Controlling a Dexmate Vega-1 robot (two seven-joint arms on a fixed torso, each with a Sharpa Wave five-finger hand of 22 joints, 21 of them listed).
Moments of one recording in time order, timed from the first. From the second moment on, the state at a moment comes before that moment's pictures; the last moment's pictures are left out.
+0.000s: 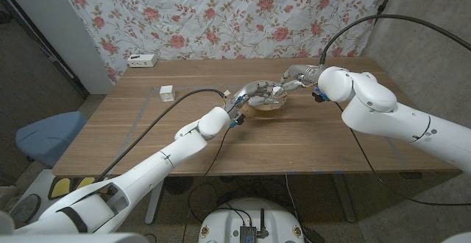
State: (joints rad) left arm 0.71 0.46 0.73 -1.54 0.01 -0.16 0.07; left_hand 1.13 0.03 0.25 -0.13 0.18 0.47 -0.05 0.19 0.17 0.83 -0.16 0.19 0.18 0.86 -0.11 0.17 0.16 0.38 -0.04 0.18 0.16; right arm -0.53 -1.00 -0.82 -2.36 -0.45 -0.93 0.46; right_hand 0.67 0.00 0.33 -0.17 0.19 0.55 -0.07 0.32 0.24 0.09 0.07 0.20 0.20 0.08 0.05 0.20 0.19 0.32 0.03 0.19 0.17
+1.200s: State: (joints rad) left arm 0.70 0.45 0.73 -1.52 0.00 -0.17 0.07; left_hand 1.12 0.03 0.25 -0.13 0.18 0.48 -0.05 0.19 0.17 0.83 -0.15 0.19 0.18 0.86 -0.11 0.17 0.16 0.37 -0.04 0.18 0.16; right arm -0.53 -0.98 -0.83 -2.34 -0.44 -0.93 0.43; right_hand 0.66 -0.01 0.32 -0.16 0.18 0.62 -0.05 0.37 0.27 0.13 0.08 0.20 0.20 0.11 0.04 0.21 0.20 0.35 0.02 0.20 0.17
